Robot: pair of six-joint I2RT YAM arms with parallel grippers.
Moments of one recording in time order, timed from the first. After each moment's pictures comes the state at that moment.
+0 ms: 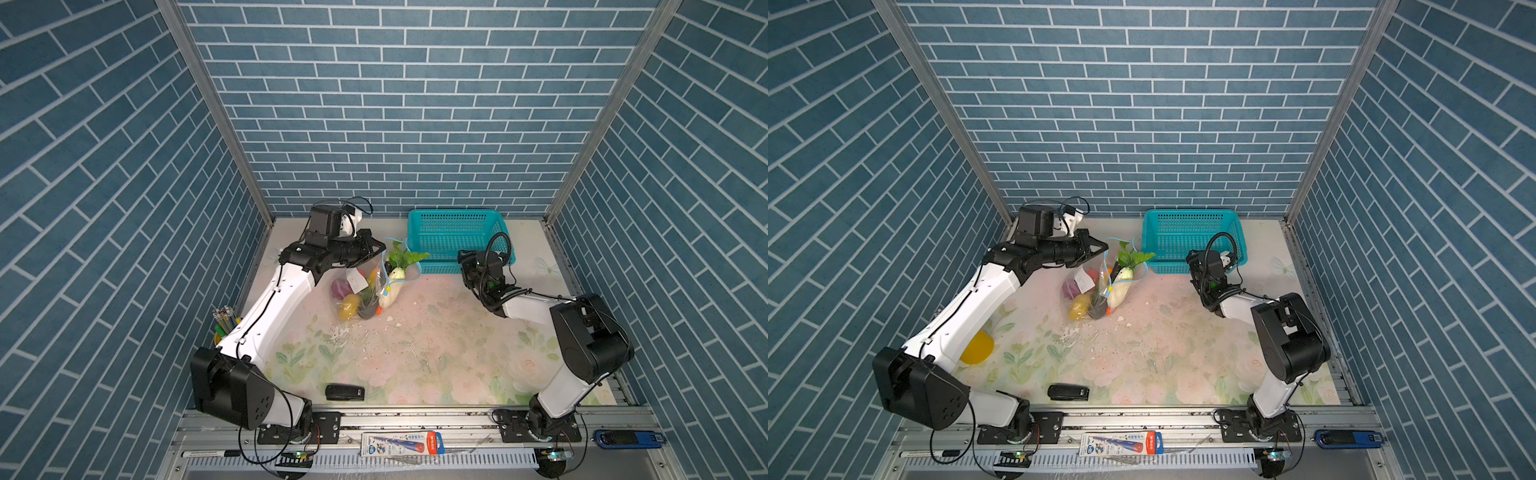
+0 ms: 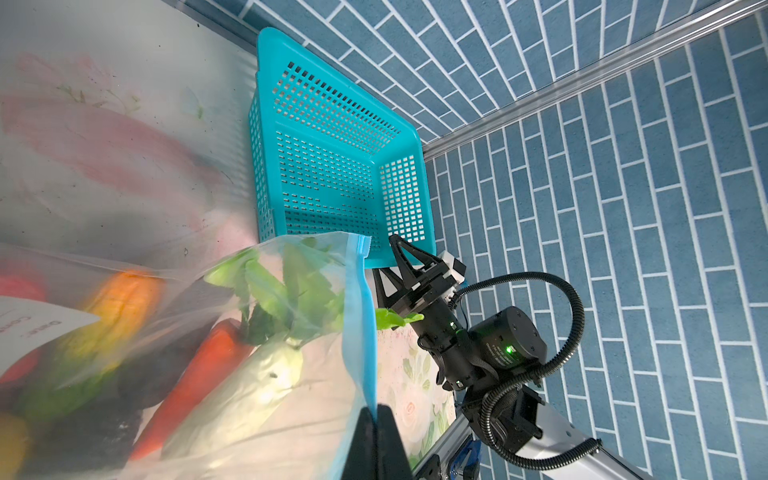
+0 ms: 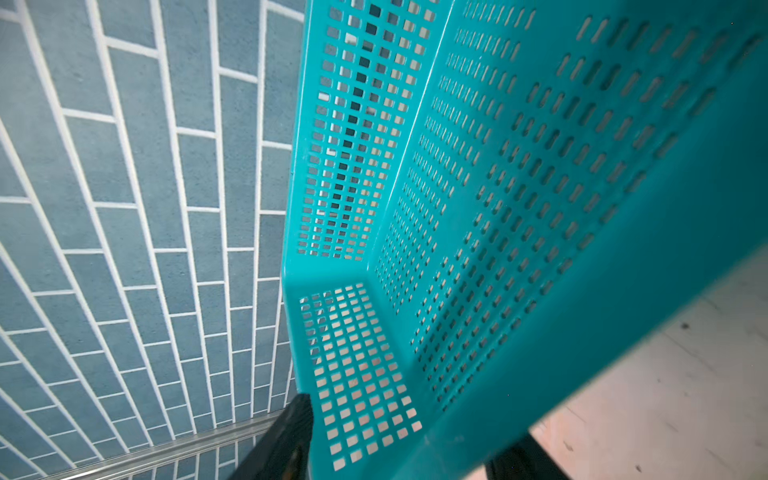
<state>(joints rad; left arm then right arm) -0.31 1.43 1.37 -0.54 0.59 -0.73 0.43 1.72 0.84 0.45 0.12 1.41</state>
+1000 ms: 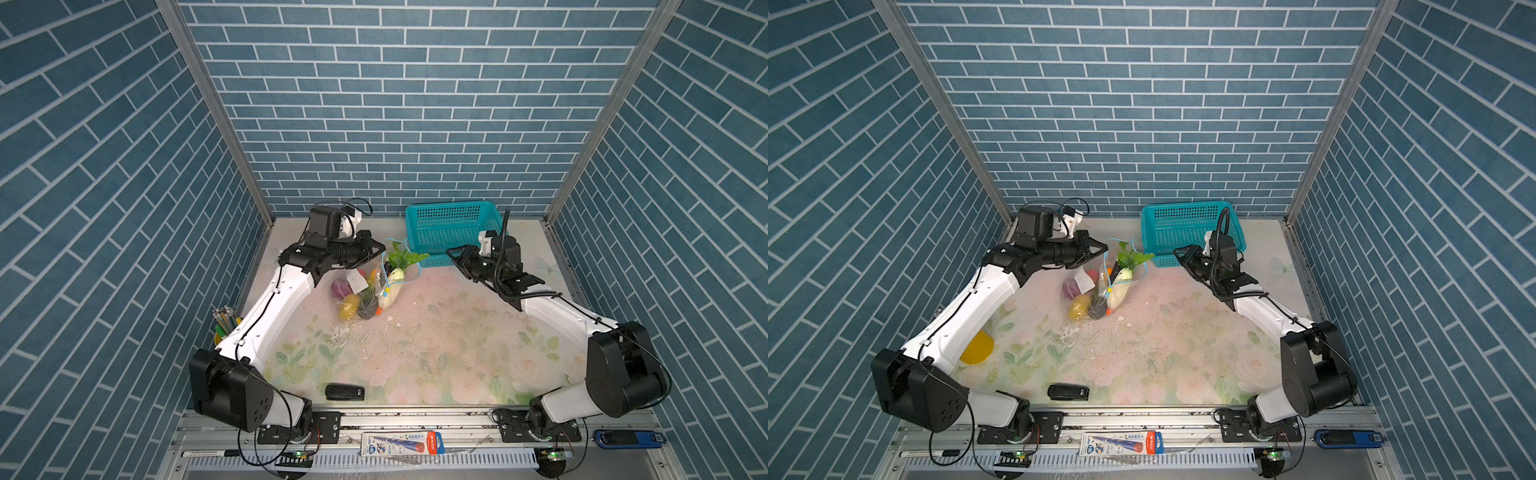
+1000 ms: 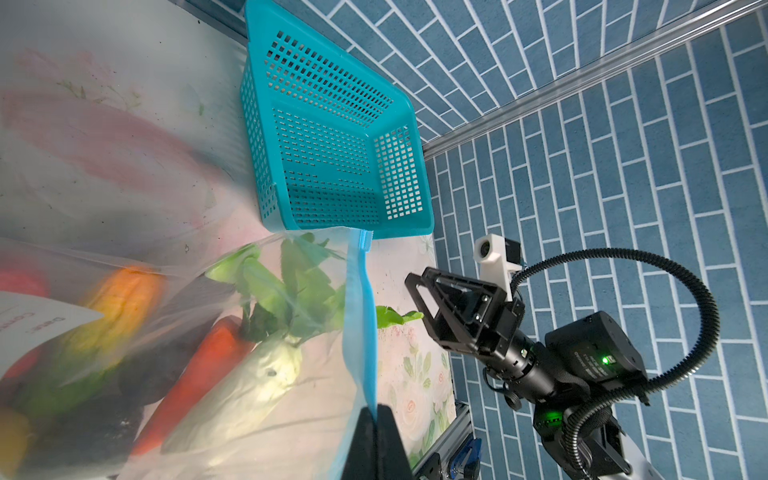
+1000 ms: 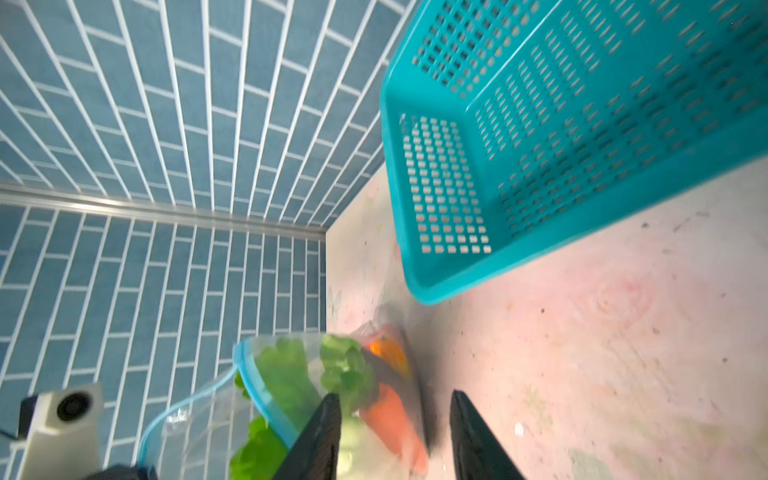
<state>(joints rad) -0.31 1.42 1.36 -0.53 0.59 -0.73 0.43 1.46 0.91 0.13 -0.40 1.05</state>
